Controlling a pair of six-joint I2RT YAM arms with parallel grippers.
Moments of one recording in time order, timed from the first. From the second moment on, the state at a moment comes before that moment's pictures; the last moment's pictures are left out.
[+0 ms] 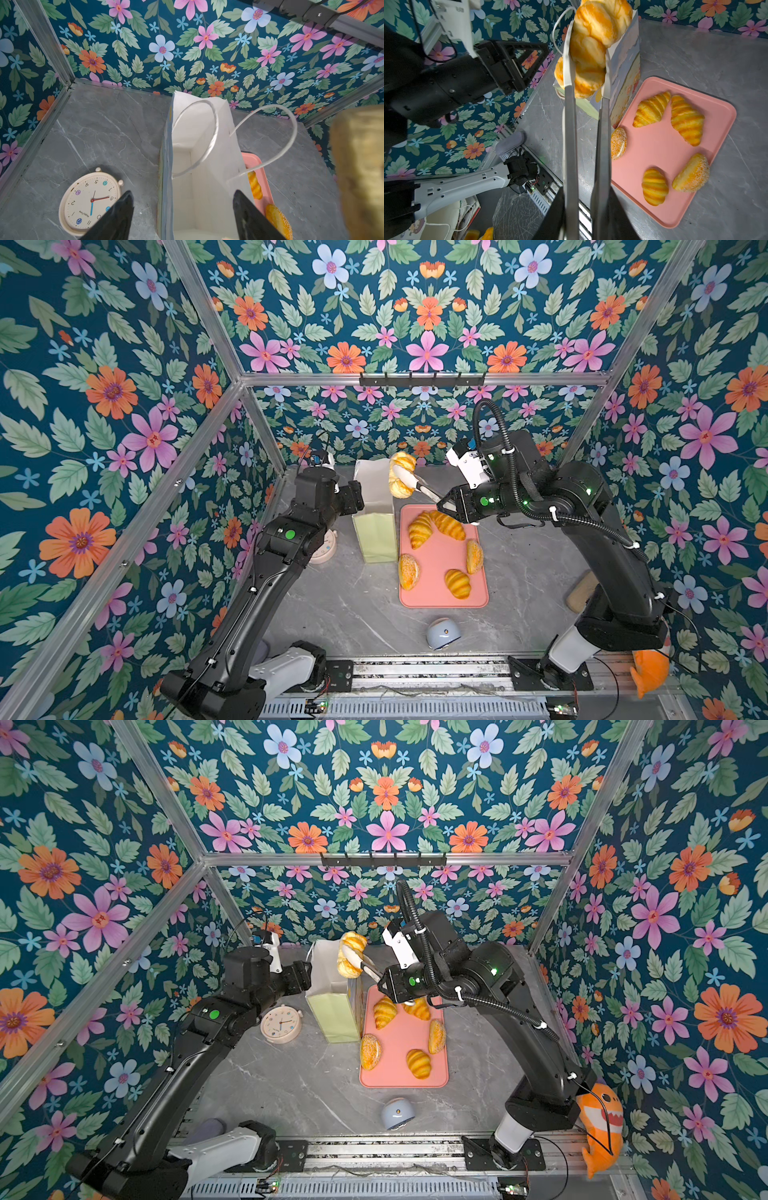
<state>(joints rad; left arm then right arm) -0.40 1.14 1.34 -0.67 -0.17 -0.40 0.82 1.65 2.37 -1.42 -0.14 0.42</state>
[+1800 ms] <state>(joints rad) -0.25 1.22 1.15 -0.41 0.18 -0.45 0.91 2.05 2.67 -1.49 -0.04 0.49</state>
